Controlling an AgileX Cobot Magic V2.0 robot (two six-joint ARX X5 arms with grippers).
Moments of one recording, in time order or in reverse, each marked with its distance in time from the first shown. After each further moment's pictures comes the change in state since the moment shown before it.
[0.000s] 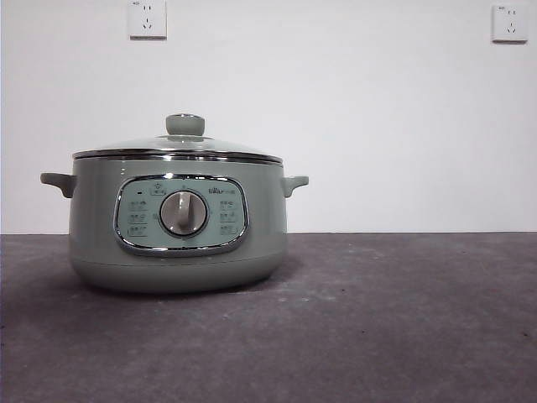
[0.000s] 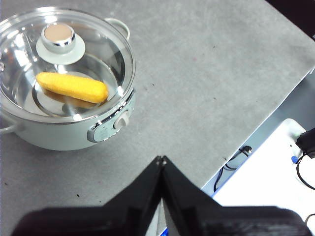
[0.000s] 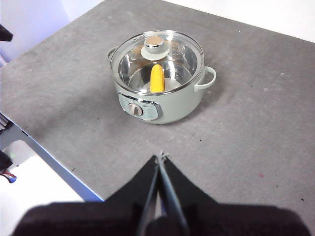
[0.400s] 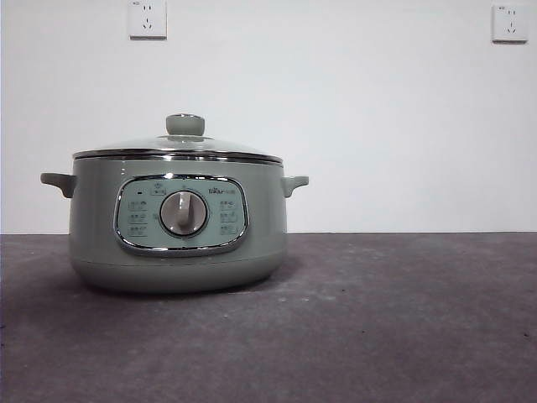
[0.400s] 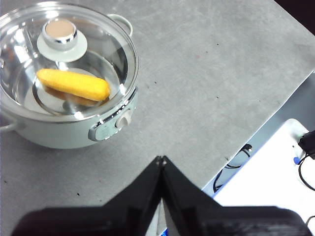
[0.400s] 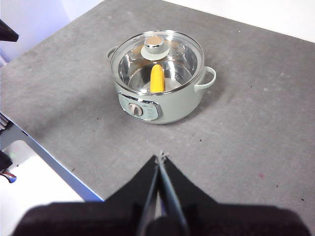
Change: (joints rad) left arm 0.000 0.020 0.000 0.007 -0.008 -0.015; right arm 0.000 0.000 0.000 0.000 0.000 0.000
